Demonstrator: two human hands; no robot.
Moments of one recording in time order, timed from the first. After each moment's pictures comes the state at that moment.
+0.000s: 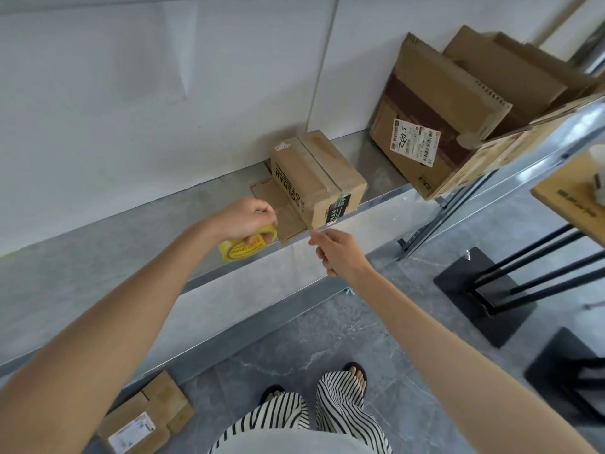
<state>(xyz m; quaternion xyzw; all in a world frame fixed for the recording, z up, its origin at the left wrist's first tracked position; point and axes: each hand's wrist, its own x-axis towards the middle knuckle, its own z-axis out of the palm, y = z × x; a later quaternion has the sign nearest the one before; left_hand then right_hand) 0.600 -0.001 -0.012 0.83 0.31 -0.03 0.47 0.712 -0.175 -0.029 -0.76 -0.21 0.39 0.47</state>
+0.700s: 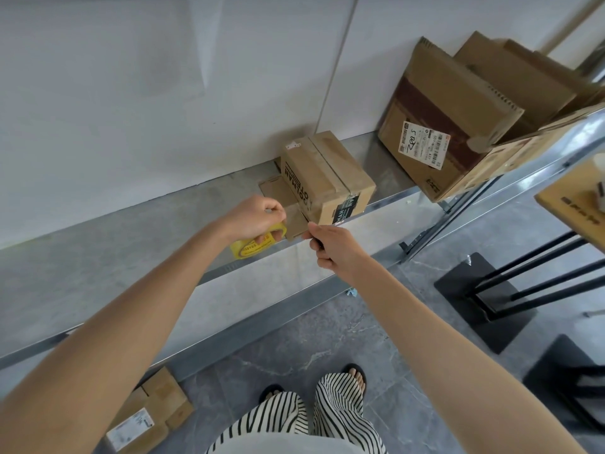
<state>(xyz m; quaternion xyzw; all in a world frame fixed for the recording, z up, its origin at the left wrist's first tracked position) 0.592 -0.003 -0.016 0.83 0.30 0.00 0.47 0.702 -0.152 -0.028 -0.69 -0.13 0.49 0.52</state>
